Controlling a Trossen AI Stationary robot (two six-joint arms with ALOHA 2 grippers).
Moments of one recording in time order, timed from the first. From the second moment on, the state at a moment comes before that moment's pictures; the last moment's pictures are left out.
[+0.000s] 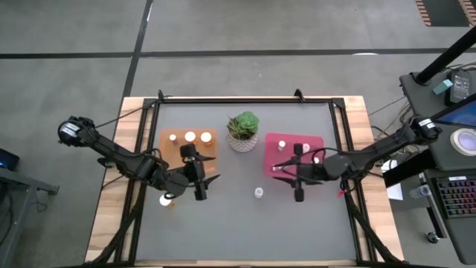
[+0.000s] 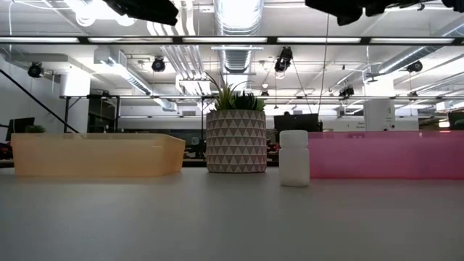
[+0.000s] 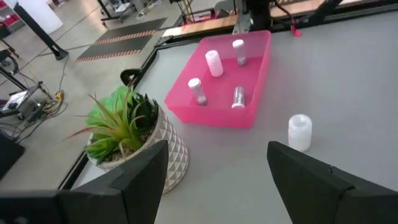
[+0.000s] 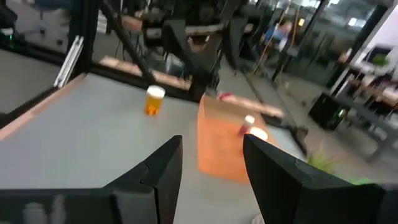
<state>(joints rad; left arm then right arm) -0.46 1.20 0.93 -0.30 -0.78 -0.15 0.37 1.07 0.54 0.42 0.38 -0.28</state>
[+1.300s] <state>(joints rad) -0.39 1.21 0.98 -0.10 -0.25 -1.00 0.35 0.78 0.33 0.55 0.31 -0.32</state>
